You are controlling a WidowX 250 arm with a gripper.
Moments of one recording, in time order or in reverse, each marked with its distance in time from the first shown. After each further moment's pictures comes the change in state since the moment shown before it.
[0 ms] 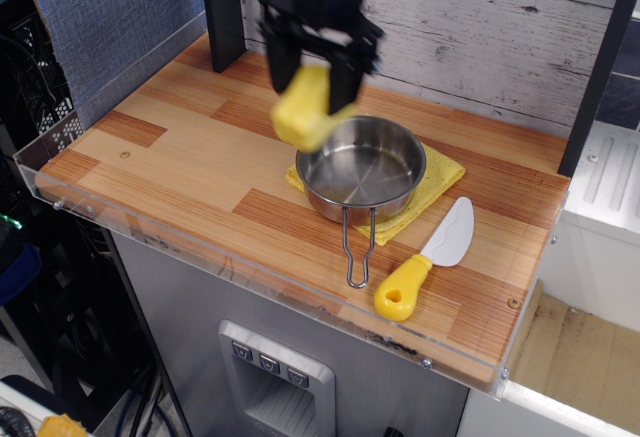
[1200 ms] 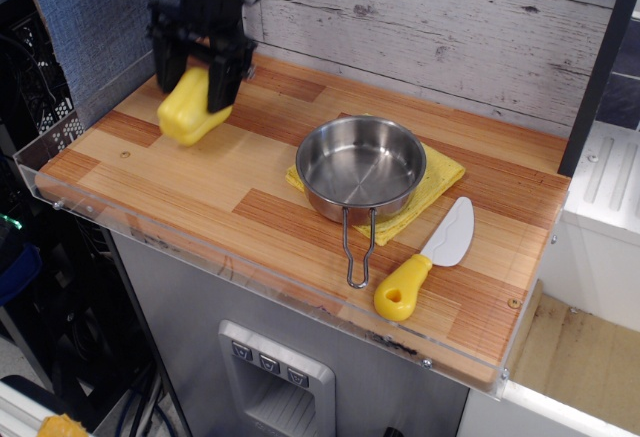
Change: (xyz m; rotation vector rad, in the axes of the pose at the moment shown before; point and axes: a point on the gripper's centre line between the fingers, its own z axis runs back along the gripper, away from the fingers) arm -0.017 0.111 -0.052 0.116 0.177 0.134
